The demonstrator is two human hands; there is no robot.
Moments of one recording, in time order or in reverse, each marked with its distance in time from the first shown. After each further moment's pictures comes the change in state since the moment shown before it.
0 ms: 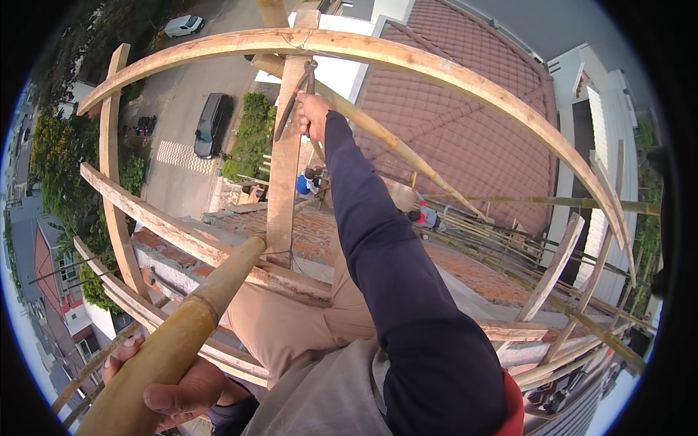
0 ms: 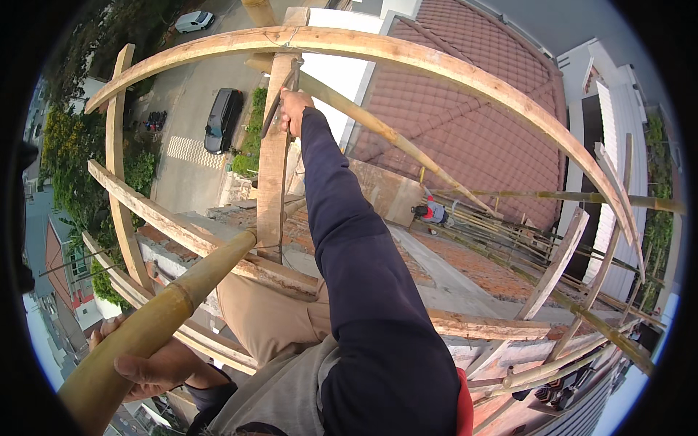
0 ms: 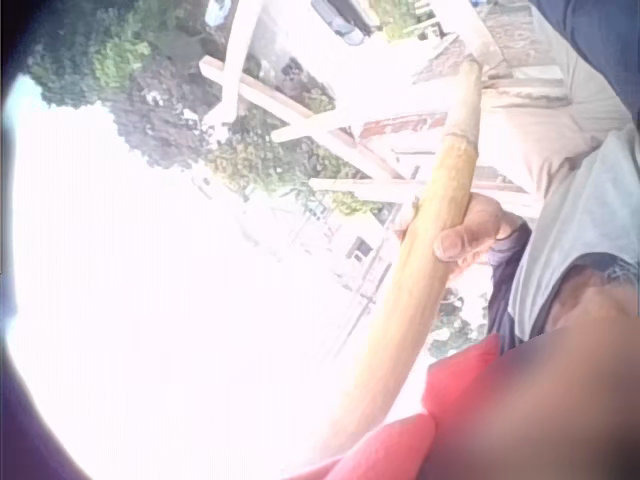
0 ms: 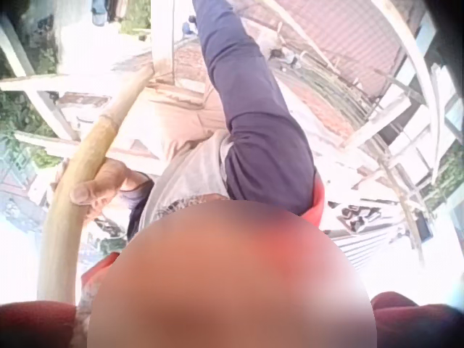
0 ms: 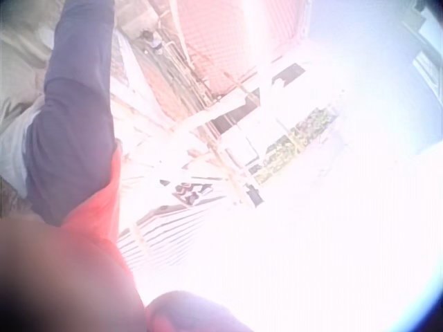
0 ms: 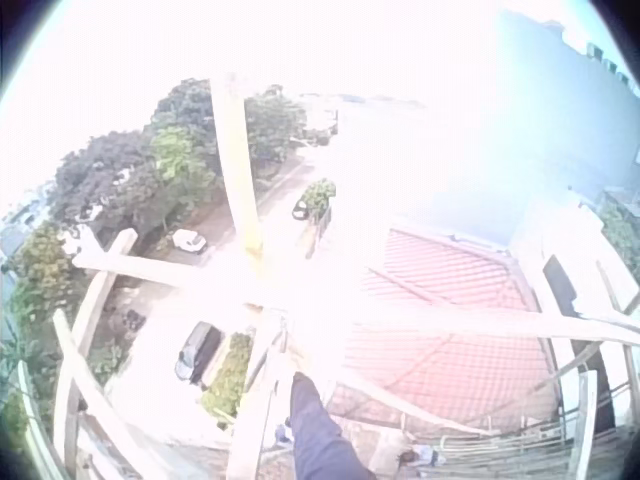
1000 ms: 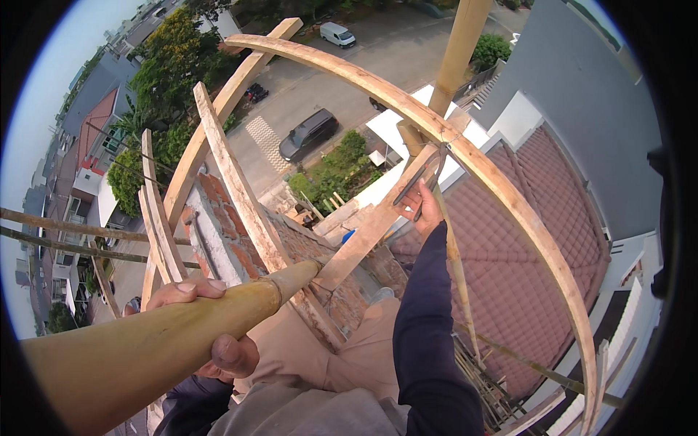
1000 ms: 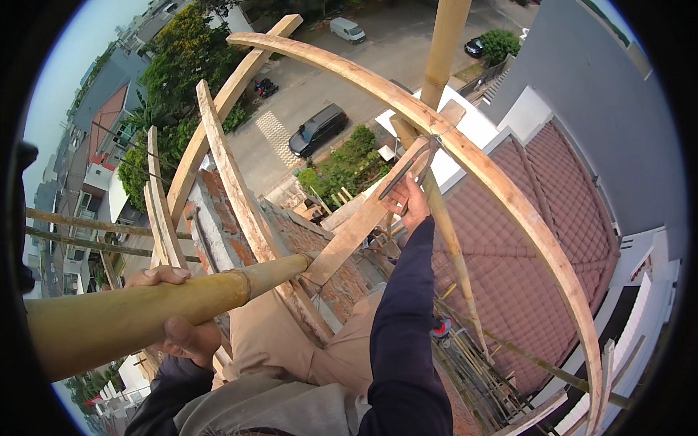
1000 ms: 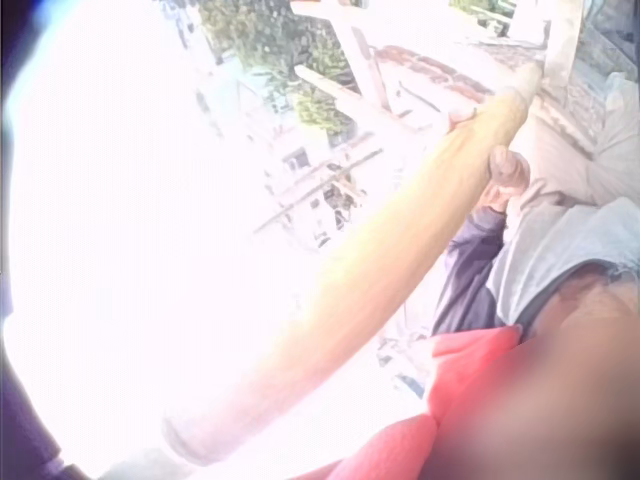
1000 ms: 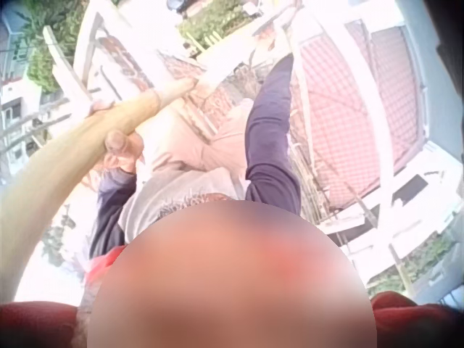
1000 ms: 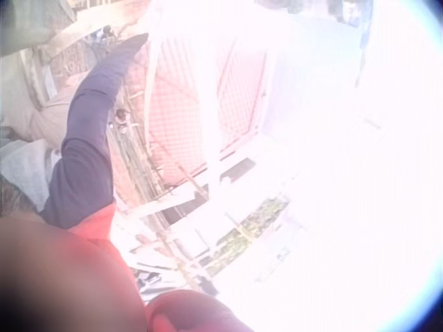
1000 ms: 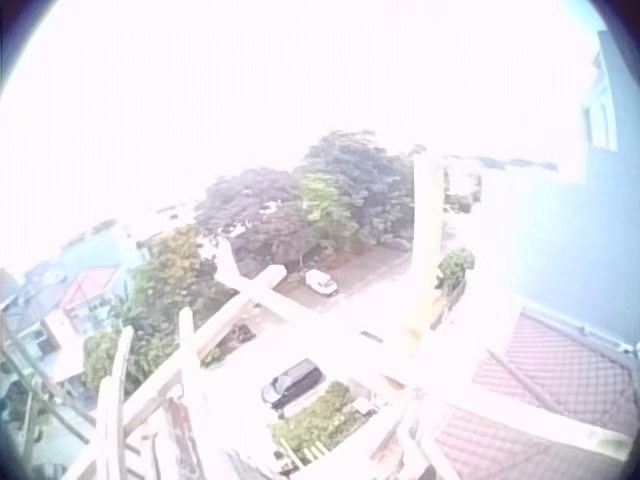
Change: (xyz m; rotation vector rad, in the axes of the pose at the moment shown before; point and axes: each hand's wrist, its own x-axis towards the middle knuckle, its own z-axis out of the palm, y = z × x) left_hand -0.004 -0.011 -0.040 0.236 -0.264 0.023; right_hand -0.003 0.009 -0.016 -0.231 -0.316 -0.067
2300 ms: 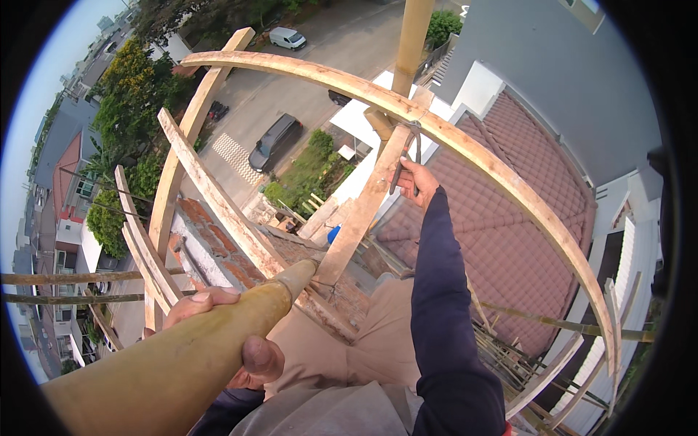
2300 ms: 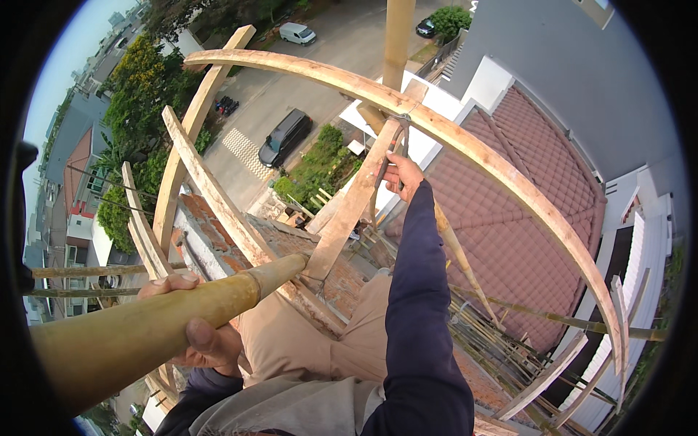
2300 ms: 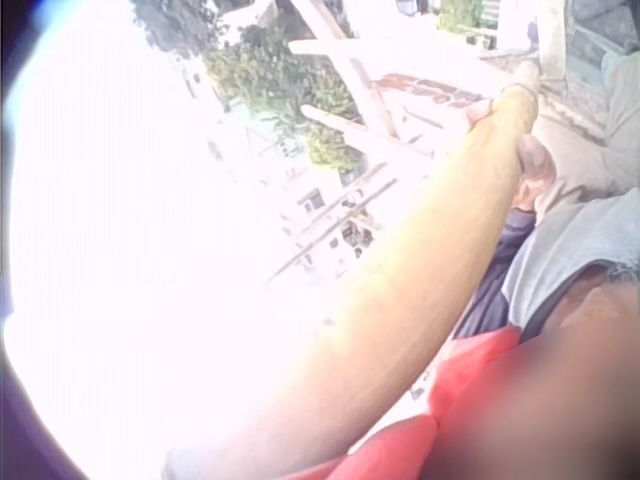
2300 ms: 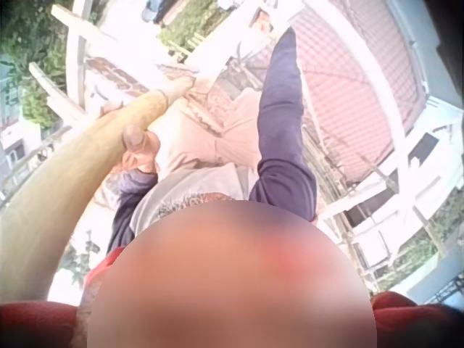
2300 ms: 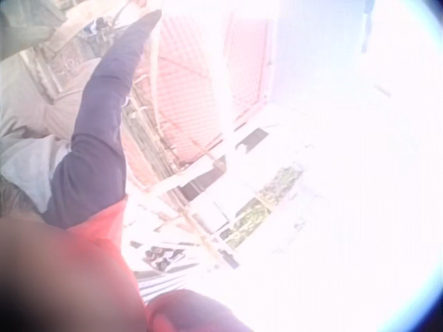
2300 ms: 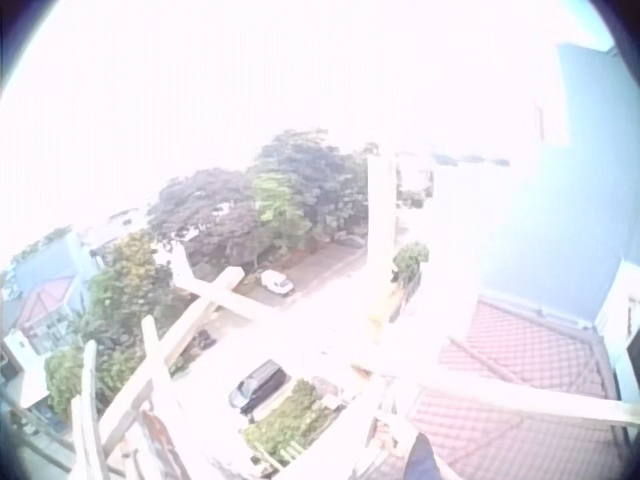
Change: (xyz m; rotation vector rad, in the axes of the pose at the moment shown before) left_hand -0.002 0.008 -0.001 -0.108 -0.008 -0.291; right_hand -0.017 -0.042 -0.003 -0.150 0.090 0.087
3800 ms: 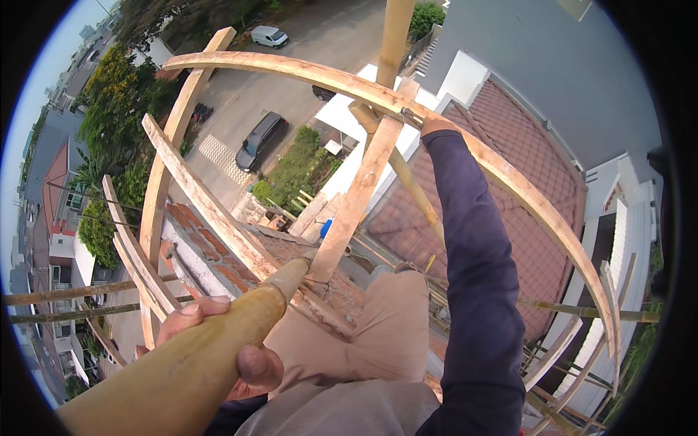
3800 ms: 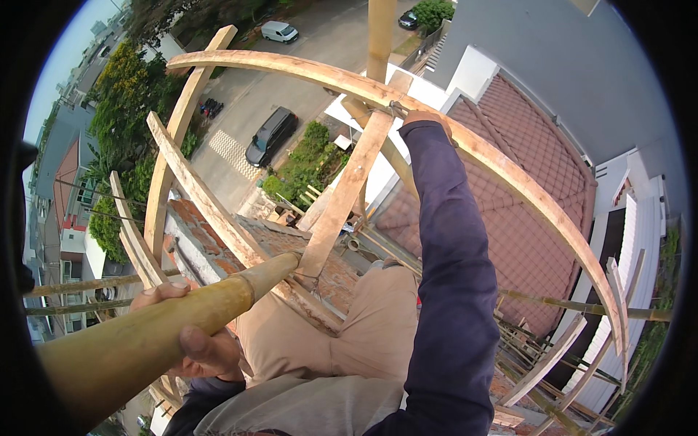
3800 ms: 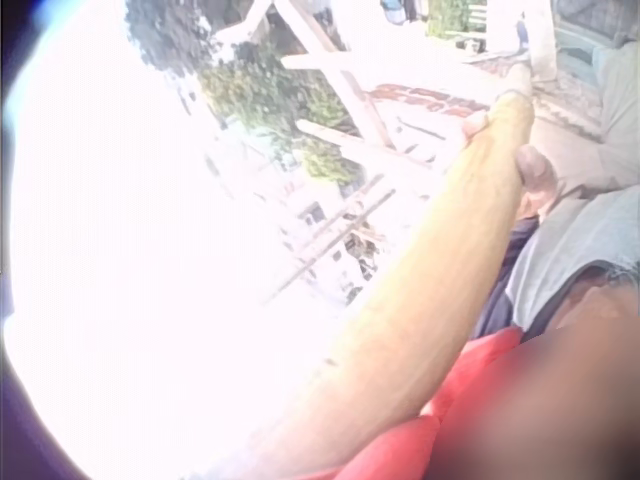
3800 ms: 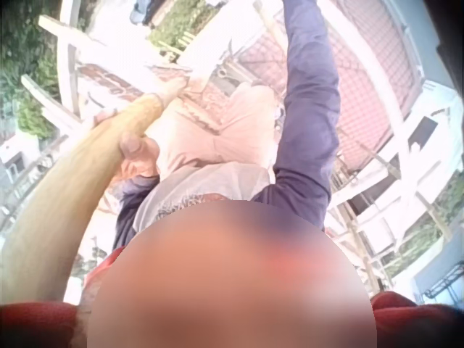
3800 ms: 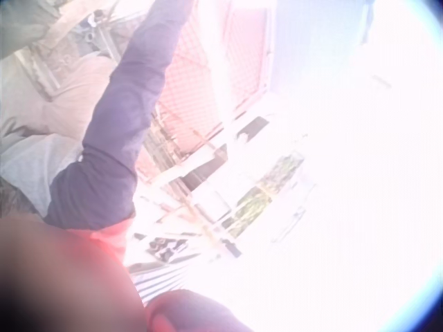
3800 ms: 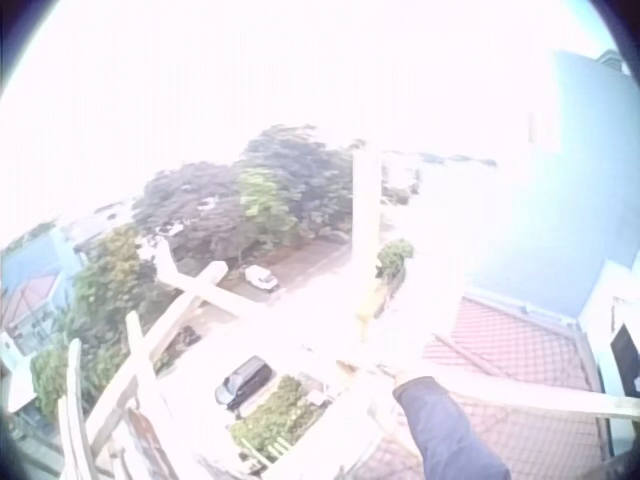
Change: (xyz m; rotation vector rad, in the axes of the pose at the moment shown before) left_hand 0.005 -0.007 -0.007 0.104 -0.087 0.192; right_hand 0.000 -0.121 0.003 -1.863 0.559 0.003
